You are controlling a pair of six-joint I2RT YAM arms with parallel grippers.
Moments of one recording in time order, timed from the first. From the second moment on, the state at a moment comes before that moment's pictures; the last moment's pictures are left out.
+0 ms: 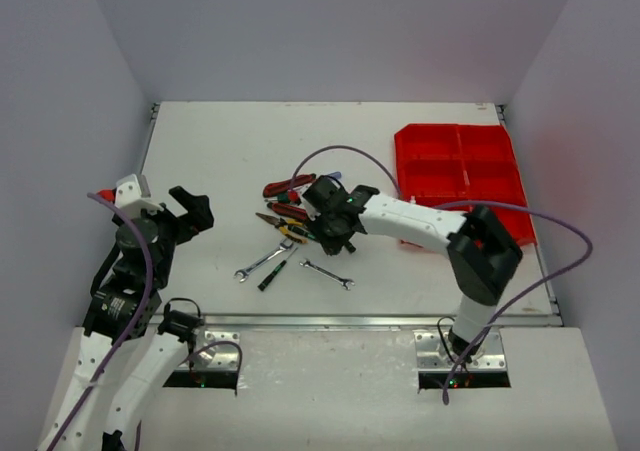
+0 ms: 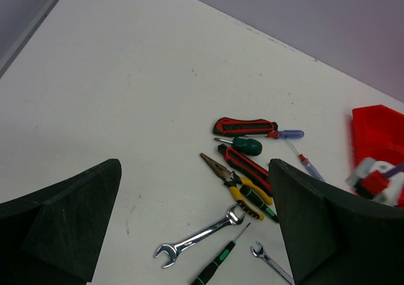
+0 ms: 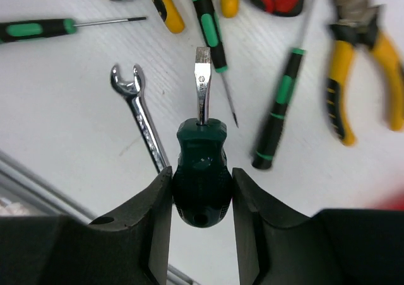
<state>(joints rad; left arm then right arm) -0.26 0.45 0.78 -0.62 -0.39 -0.49 0.87 1.81 1.25 -0.62 0.04 0.05</state>
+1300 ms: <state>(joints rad) -0.32 0.41 0.78 -0.61 -0.39 -0.49 -0.14 2.17 1.82 -0.49 0.49 0.53</state>
